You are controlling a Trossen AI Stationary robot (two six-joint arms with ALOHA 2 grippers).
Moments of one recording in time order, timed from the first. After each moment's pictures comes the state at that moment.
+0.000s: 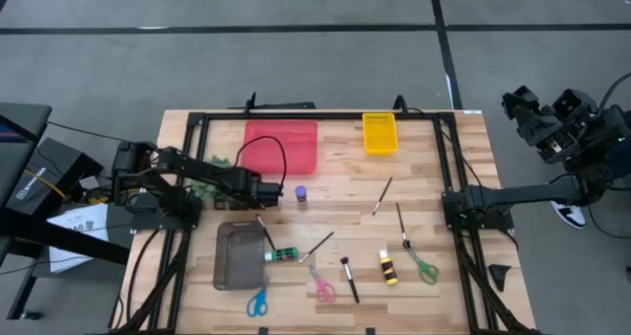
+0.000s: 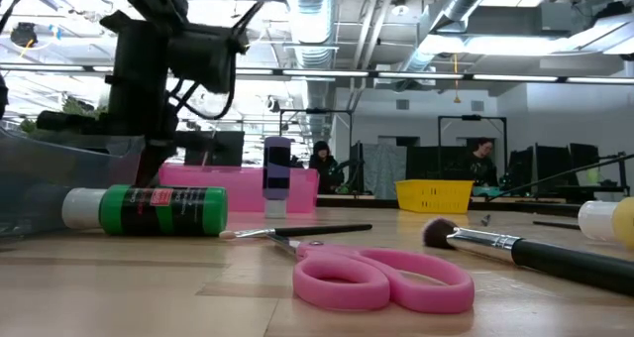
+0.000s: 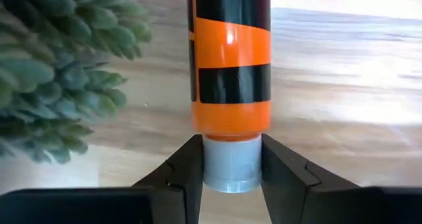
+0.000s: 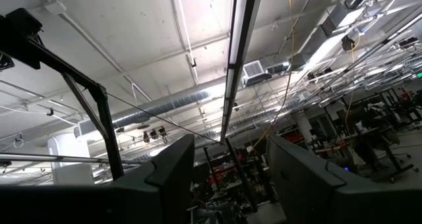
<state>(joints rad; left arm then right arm) -0.01 1.56 0.82 -0.89 -0.15 -1.66 -0.01 0.36 1.06 -0.09 0.15 0.32</state>
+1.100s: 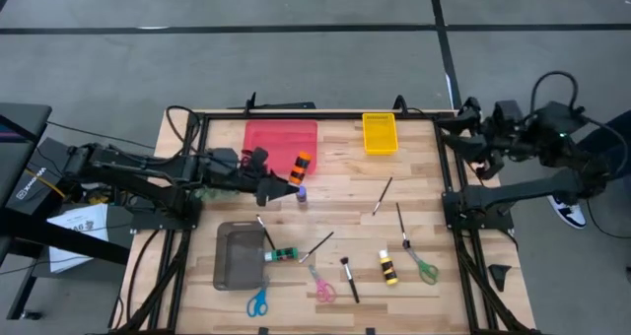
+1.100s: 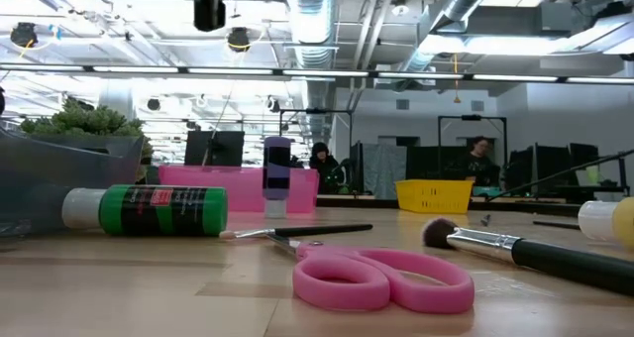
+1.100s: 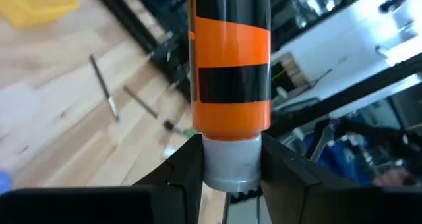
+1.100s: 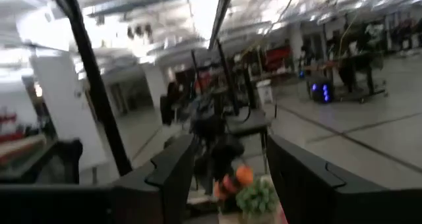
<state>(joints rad) -0.05 1.09 0.82 0.09 -0.04 -0.91 -0.01 0.64 1.15 -0.34 0.05 0.23</state>
